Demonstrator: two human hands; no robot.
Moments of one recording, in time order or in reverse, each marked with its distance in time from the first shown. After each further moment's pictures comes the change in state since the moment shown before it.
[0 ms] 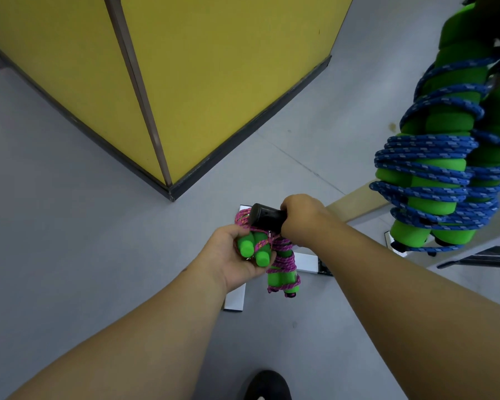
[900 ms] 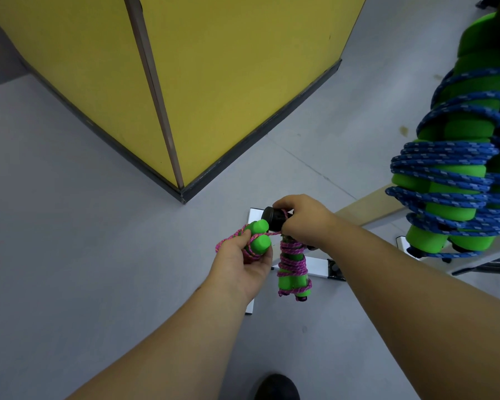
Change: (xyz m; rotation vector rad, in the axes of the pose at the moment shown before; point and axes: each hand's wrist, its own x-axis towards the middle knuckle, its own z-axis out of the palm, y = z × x) left_hand -0.004 -0.012 -0.001 -0.286 0.140 0.178; right_hand -0.009 -0.009 -0.004 0.433 -0.011 -0.094
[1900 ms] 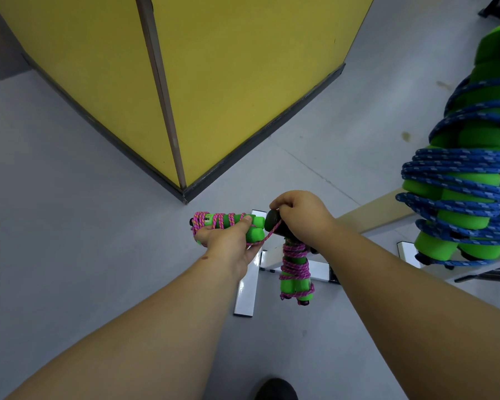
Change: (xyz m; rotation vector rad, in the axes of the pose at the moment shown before) left_hand 0.016 0.026 0.012 0.294 0.142 0.340; right_hand 0.013 -0.009 0.008 0.050 0.150 -0.073
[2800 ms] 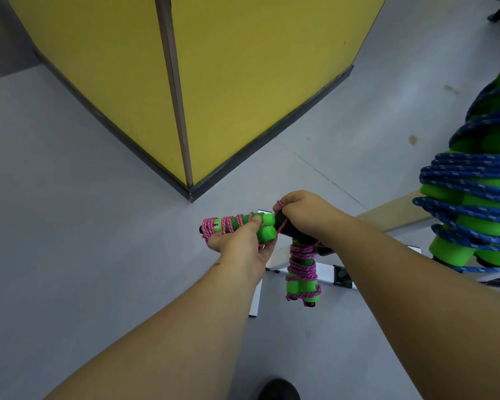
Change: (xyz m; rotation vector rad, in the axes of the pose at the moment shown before) left_hand -0.005 -0.006 0.006 -0.232 0.043 -0.080; right_hand 0.002 -0.021 -0.006 0.091 -0.166 0.142
